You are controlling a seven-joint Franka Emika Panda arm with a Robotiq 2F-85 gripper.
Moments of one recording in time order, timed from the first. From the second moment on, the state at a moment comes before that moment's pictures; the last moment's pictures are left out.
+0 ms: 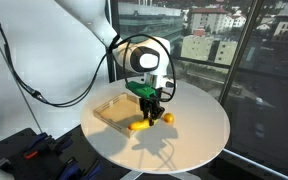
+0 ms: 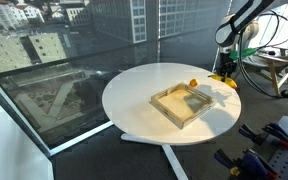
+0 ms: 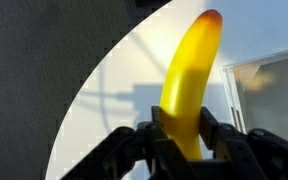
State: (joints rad) arm -0.22 0.45 -0.22 -1.99 -0.05 2.23 -0.09
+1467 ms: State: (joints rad) arm -0.22 0.41 -0.16 -1.99 -0.05 2.29 -0.10
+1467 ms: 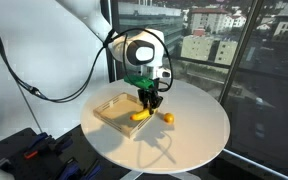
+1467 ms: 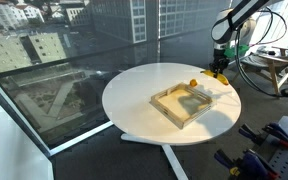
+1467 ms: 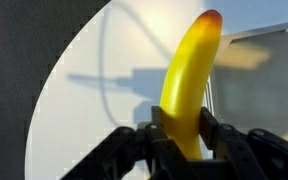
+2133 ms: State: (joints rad) arm -0.18 0.38 -0.11 -1.99 -0.05 2.29 -0.16
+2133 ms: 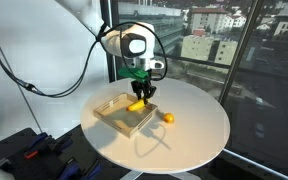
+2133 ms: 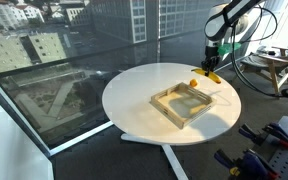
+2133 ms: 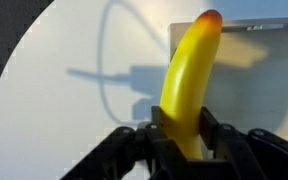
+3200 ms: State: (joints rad) arm -0.14 0.37 -0.04 -2.00 -0.05 2.29 -0.29
